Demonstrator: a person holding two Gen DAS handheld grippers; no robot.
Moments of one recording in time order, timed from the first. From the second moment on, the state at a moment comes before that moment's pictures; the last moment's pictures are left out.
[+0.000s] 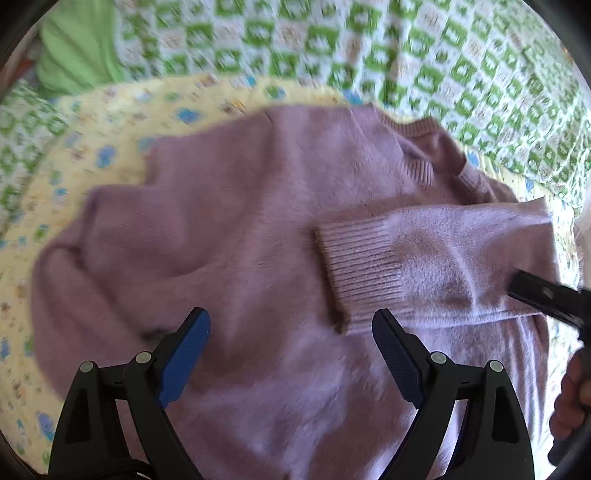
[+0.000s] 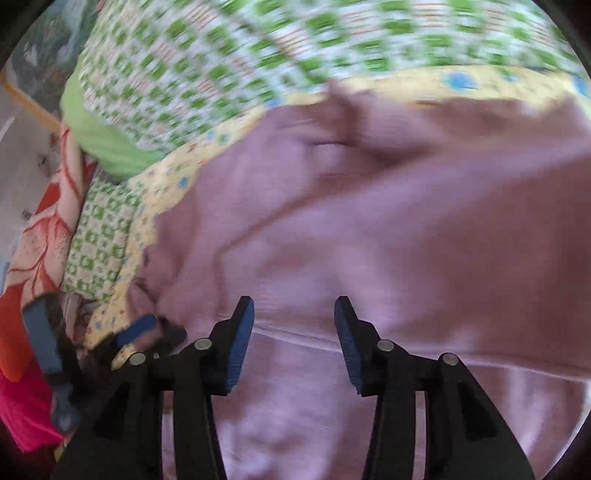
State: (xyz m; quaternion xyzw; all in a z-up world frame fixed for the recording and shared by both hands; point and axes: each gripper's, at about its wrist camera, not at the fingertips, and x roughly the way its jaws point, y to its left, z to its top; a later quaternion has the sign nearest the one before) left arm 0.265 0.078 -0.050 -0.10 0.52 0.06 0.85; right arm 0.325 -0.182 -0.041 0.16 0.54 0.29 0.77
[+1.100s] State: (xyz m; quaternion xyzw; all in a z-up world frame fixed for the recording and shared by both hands) left arm 0.287 0.126 -0.045 -0.12 0.50 0.04 0.86; right arm 0.357 -0.336 -0.051 0.19 0.50 0.13 0.84
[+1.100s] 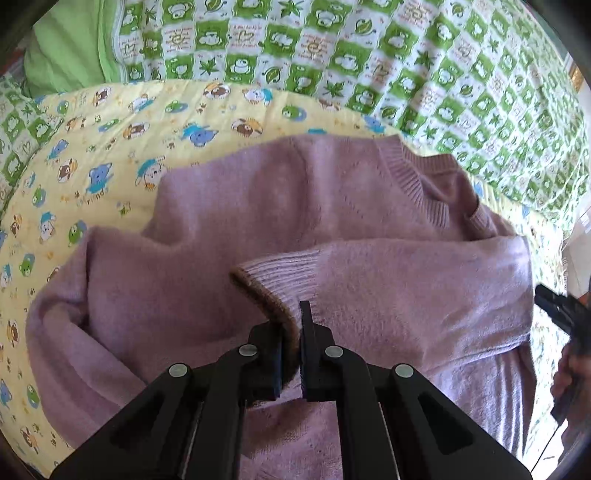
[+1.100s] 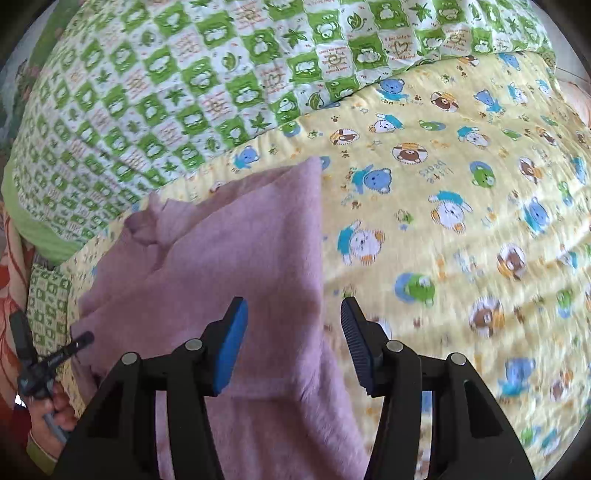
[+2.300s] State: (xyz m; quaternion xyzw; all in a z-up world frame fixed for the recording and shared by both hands) left arm 0.300 0.098 -0.067 -0.11 0.53 0.01 0.84; right arm 0.398 -0.364 -0.058 0.09 0.50 0.09 0.86
